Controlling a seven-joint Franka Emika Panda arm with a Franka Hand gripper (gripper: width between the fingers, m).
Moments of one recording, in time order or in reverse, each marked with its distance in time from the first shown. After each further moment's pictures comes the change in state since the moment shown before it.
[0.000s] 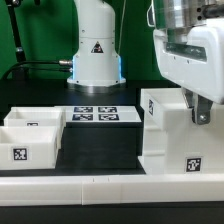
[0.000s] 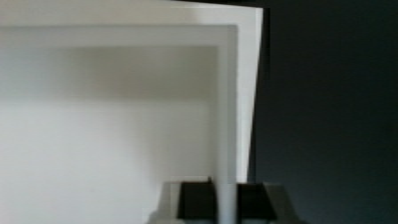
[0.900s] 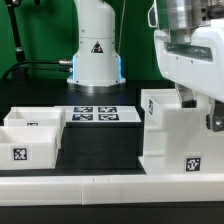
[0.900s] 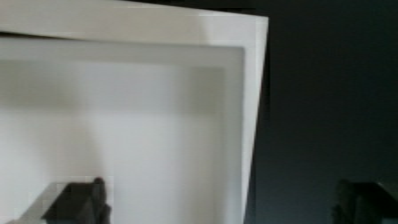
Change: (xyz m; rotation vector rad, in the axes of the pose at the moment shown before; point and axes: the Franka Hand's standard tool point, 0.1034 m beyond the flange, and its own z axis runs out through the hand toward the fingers) arm -0.016 0.015 -0.005 -0.006 -0.010 -0.115
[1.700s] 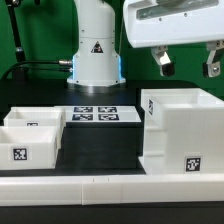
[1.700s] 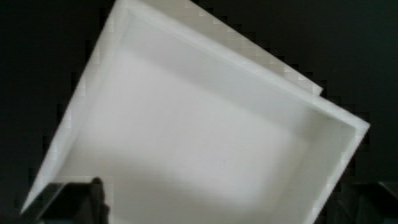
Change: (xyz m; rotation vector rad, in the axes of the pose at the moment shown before) arm -0.002 0.040 -0.045 0.040 -0.022 -0.365
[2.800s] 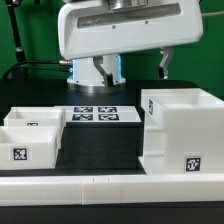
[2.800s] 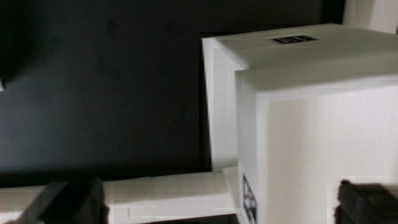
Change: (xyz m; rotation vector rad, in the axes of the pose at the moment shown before) arm 0.048 0.061 -0.001 -0.053 0.026 -1.055
